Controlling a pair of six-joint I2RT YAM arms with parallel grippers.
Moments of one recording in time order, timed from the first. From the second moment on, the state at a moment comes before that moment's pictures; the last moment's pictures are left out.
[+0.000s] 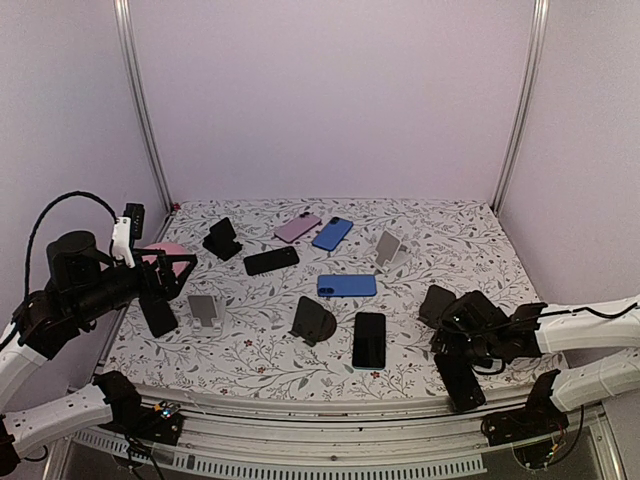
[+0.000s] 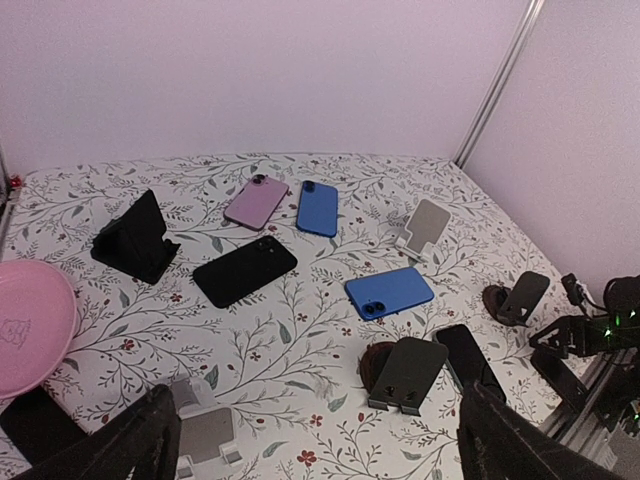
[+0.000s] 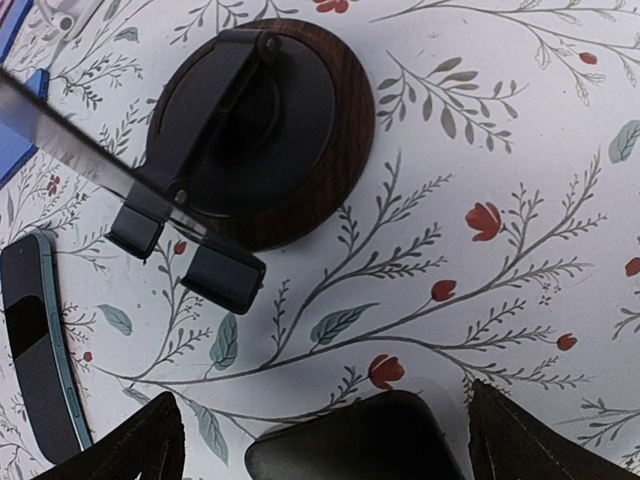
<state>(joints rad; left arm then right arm) -0.62 0.52 0.69 -0.46 -0.10 -0.32 0.83 1.15 0.42 -0.38 0.32 1.09</state>
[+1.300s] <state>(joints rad) -0.62 0.51 0.69 -0.46 -0.09 -0.32 1.10 1.26 0.66 -0.88 0.35 1.62</state>
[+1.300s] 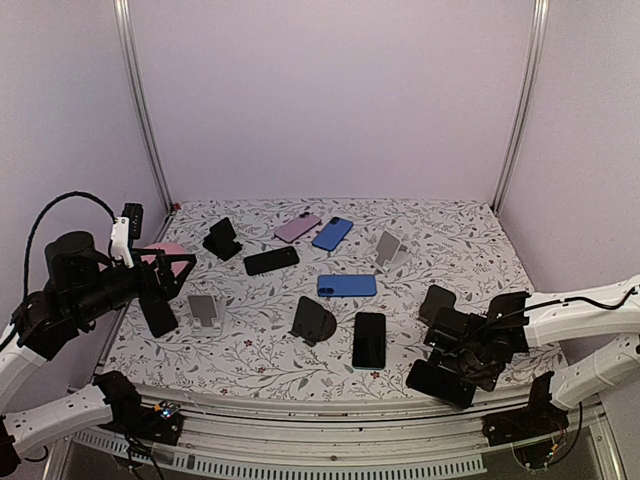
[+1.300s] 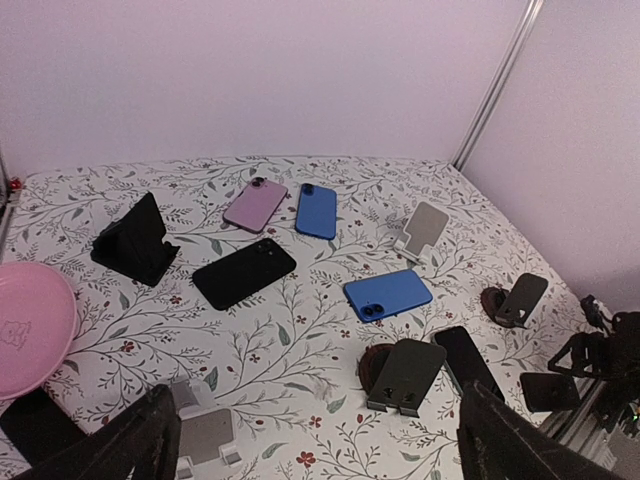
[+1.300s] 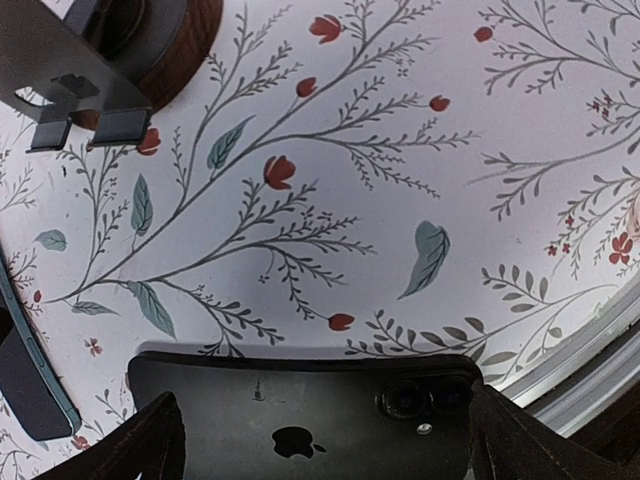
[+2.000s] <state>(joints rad) -0.62 0.50 0.69 -0.46 -0.09 -0.32 1.10 1.25 0.56 -0.79 0.26 1.72</state>
